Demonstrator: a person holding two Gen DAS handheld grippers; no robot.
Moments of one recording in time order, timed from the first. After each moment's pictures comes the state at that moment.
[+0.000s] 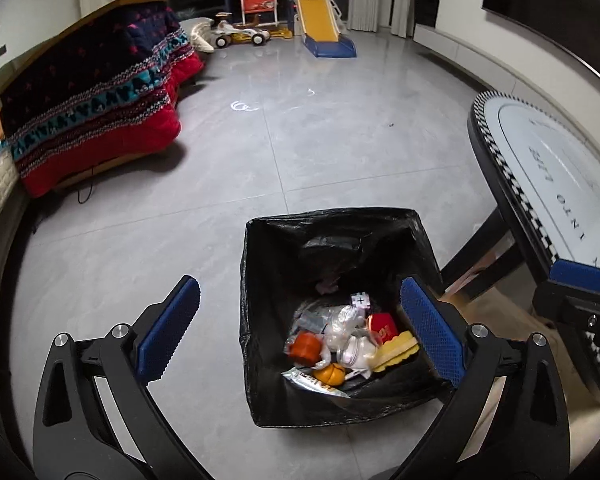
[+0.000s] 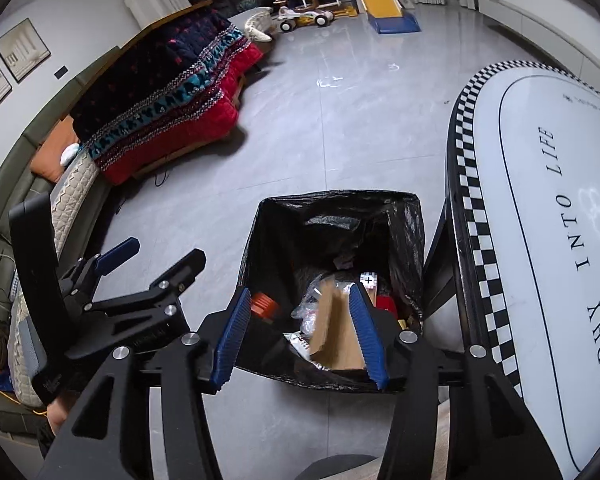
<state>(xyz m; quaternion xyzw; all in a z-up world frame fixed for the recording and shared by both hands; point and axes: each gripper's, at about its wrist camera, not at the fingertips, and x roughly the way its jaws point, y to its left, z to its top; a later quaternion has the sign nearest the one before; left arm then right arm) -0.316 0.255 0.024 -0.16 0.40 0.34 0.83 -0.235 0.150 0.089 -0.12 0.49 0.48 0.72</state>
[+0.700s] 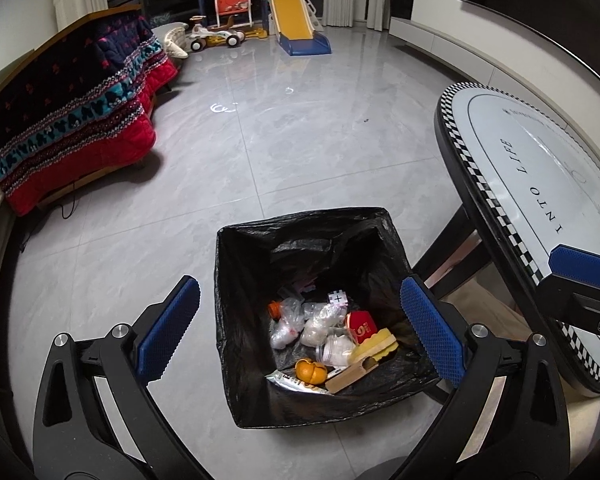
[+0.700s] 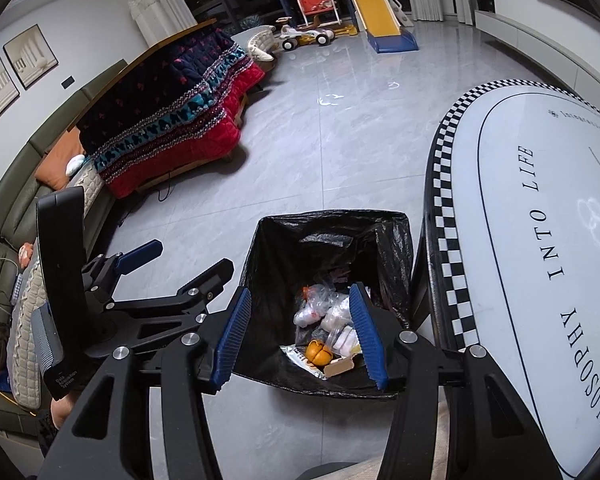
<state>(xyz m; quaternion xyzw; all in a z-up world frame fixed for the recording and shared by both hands) -0.288 0.236 0.037 -0.14 0.41 0.30 0.85 -0.225 0.130 0.111 -0.11 0.47 0.49 0.73</state>
